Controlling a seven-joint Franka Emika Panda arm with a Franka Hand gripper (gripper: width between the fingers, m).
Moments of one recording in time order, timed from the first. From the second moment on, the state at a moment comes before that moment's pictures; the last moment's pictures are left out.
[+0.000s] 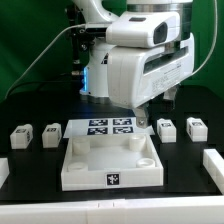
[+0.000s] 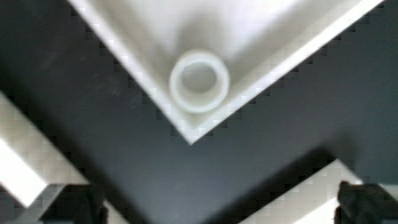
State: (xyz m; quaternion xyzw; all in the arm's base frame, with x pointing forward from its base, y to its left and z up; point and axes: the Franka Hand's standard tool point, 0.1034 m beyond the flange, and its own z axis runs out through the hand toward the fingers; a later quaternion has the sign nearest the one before) arm 0.541 0.054 0.104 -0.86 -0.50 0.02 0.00
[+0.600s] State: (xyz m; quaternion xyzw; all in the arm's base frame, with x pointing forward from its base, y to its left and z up) arm 0.502 0.031 0.090 -0.72 -0.69 -0.01 -0.01
